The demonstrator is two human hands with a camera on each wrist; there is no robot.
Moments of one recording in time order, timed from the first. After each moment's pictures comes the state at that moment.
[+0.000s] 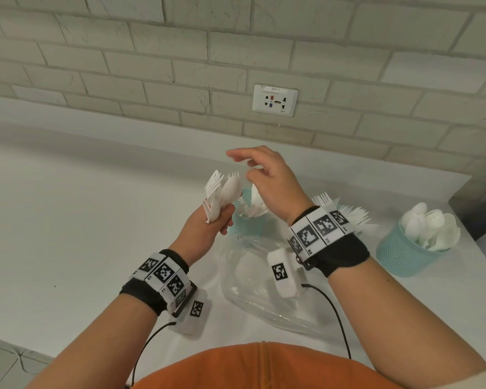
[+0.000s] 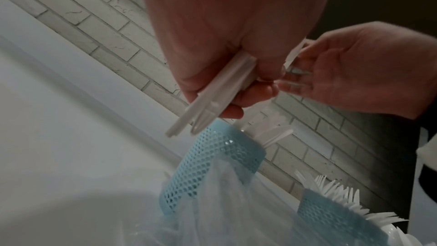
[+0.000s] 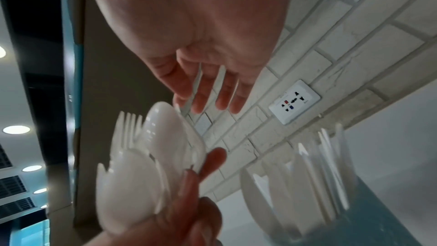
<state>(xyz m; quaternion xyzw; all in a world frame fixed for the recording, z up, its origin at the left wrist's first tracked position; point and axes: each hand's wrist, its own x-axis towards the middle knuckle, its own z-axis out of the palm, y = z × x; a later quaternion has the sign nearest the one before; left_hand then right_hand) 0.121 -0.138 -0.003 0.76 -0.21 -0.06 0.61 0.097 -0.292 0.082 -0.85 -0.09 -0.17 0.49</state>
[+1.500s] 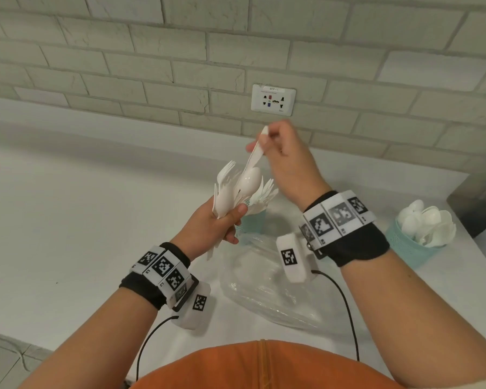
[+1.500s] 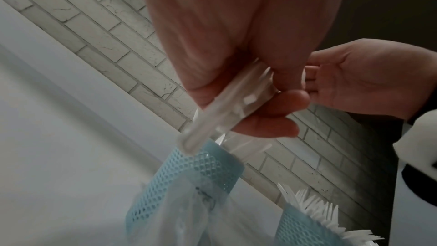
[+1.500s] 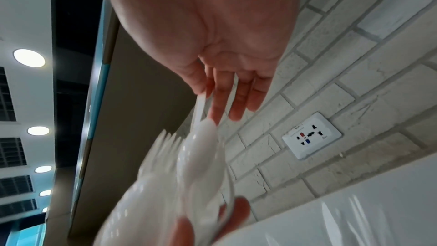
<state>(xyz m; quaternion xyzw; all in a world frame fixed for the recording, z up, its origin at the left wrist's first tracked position) 0.100 -0.147 0.026 0.74 -0.20 -0.14 0.62 0.088 -0.302 0.114 -0.85 -0.03 -0.22 0.48</state>
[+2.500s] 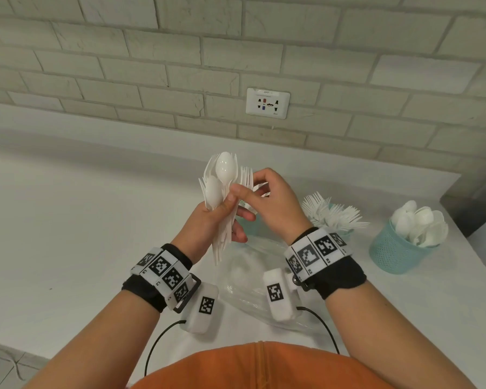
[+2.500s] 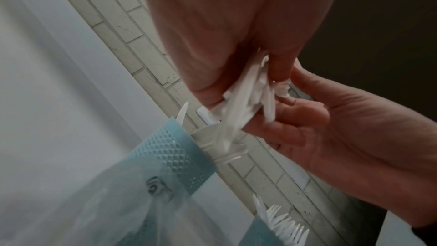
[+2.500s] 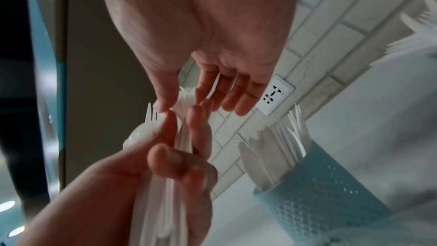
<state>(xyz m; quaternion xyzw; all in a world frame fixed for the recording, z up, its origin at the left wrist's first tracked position) 0.097 -0.154 0.036 0.63 -0.20 -0.20 0.72 0.071 -0.296 0.061 -0.82 0.02 -0.16 0.55</state>
